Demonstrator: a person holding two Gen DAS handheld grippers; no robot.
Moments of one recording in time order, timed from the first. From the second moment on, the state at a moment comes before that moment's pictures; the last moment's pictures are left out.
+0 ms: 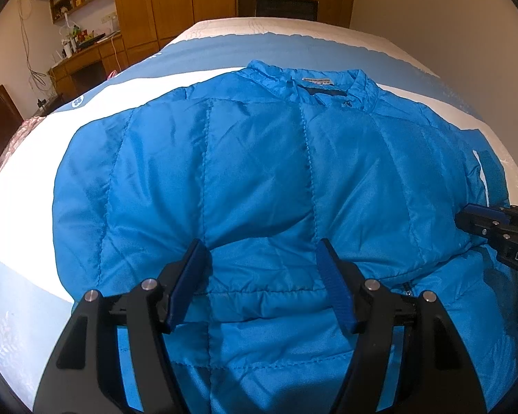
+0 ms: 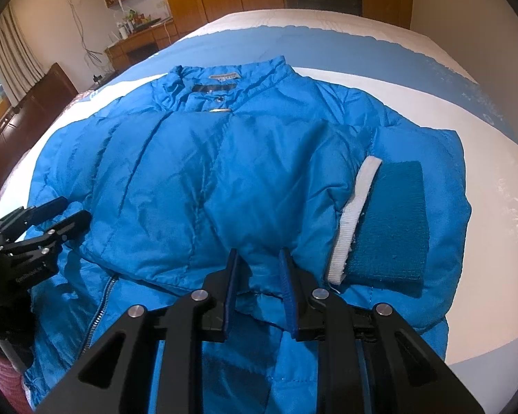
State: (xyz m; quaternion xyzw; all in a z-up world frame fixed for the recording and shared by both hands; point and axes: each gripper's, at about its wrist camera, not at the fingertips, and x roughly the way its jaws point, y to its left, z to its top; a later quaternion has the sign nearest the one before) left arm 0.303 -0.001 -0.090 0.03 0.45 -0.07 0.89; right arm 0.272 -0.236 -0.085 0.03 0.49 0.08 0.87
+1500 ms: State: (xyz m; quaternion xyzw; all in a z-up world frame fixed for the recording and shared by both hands) left arm 0.073 0.078 -0.048 0.04 0.41 0.01 0.91; right arm 0.019 -0.239 -0.013 -0.01 0.36 0.00 0.93
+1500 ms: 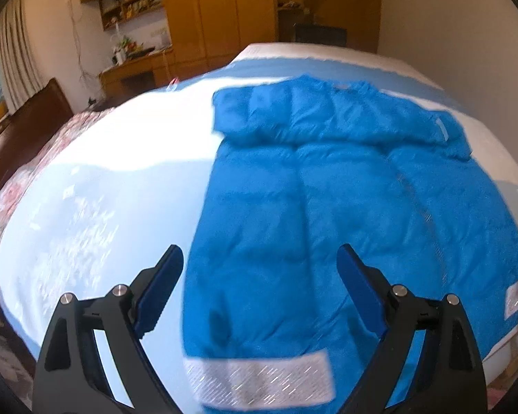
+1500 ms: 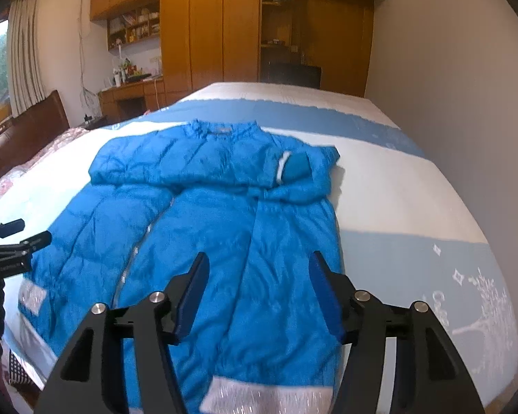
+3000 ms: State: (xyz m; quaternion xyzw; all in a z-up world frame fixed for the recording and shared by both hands) left arm 0.030 0.128 -0.090 -0.10 0.49 -0.06 0.86; right arm -0.031 -0.308 -0.095 0.14 0.49 0.09 0.86
